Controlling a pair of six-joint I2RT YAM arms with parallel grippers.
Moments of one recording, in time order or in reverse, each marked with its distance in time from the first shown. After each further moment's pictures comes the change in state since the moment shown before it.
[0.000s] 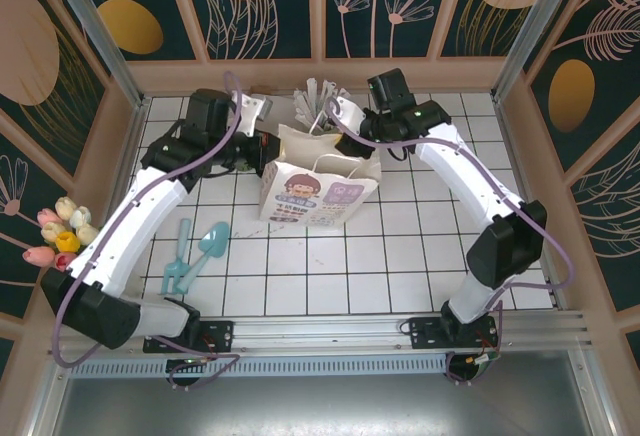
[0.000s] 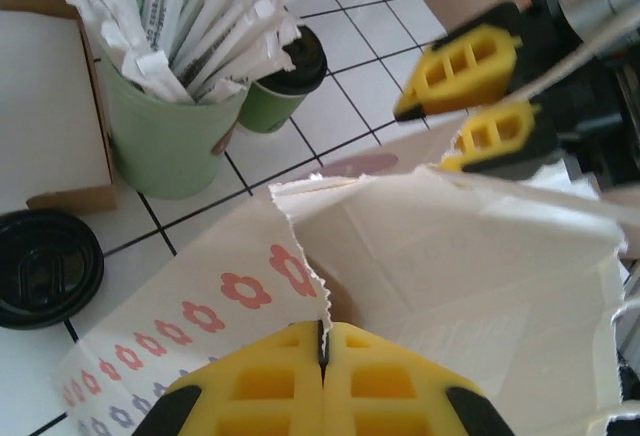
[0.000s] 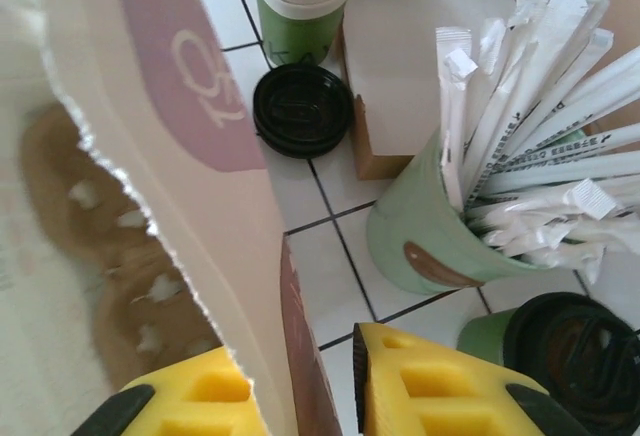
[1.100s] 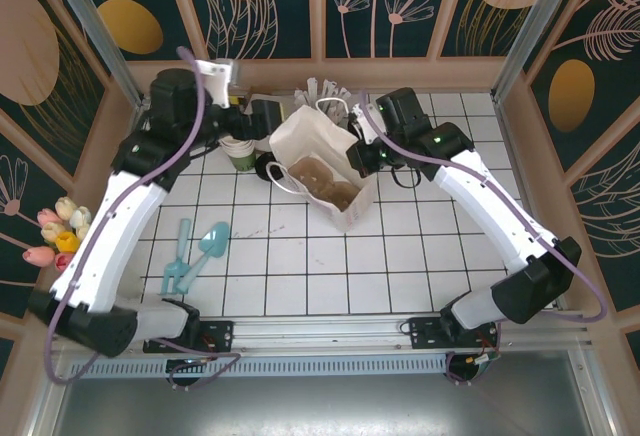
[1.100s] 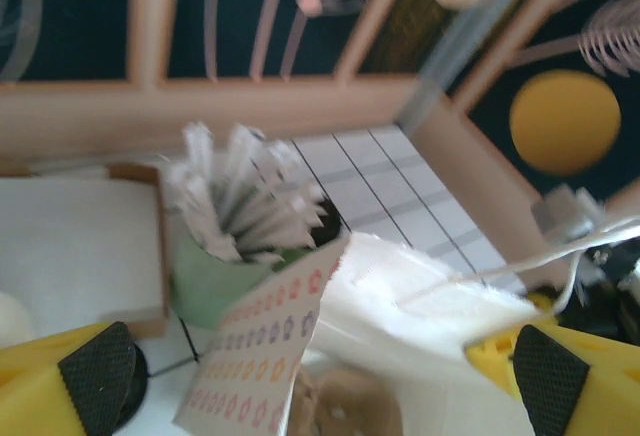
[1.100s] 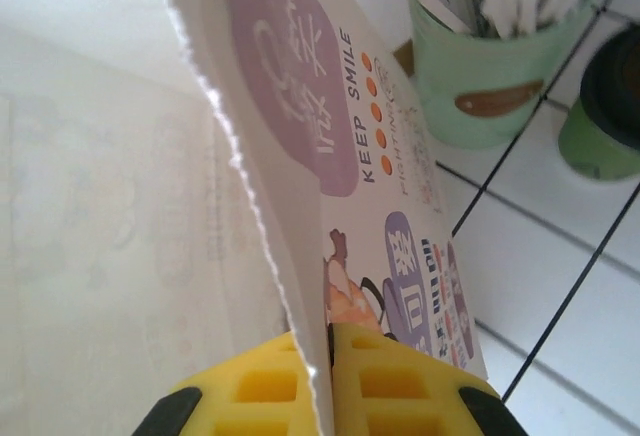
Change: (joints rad) left arm 0.045 -0.100 0.097 0.119 -0.164 -0.126; right arm 0.072 -0.217 -0.139 -0.060 0.169 0.738
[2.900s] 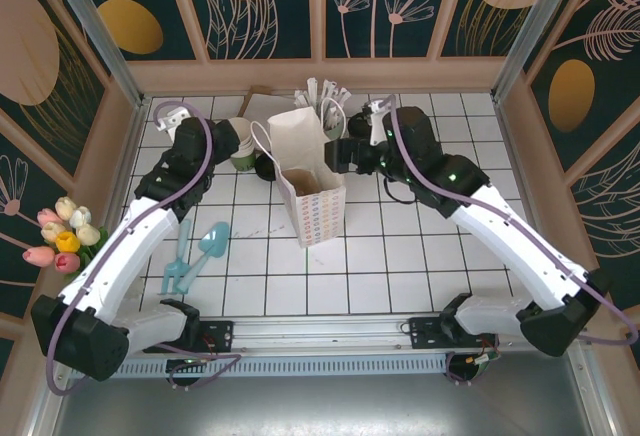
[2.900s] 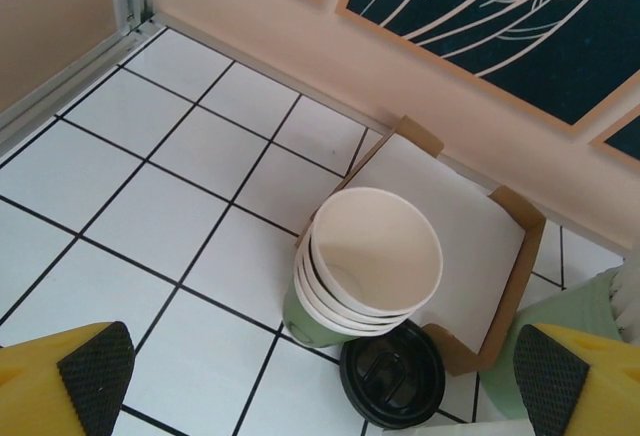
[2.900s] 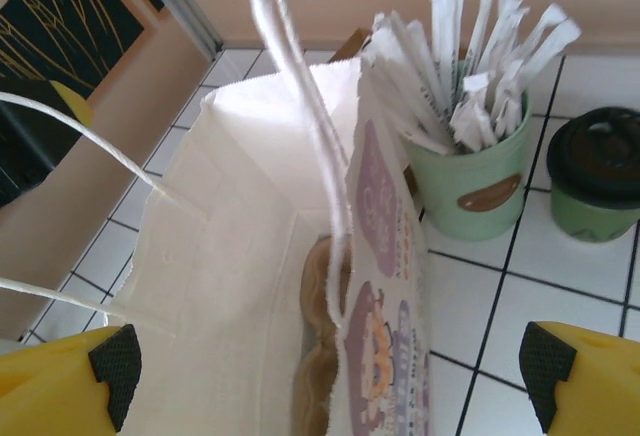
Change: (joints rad) left arm 0.000 -0.090 -0.428 0.116 -0.746 -0.319; right arm 0.146 -0.227 -0.183 0.308 0.260 0.287
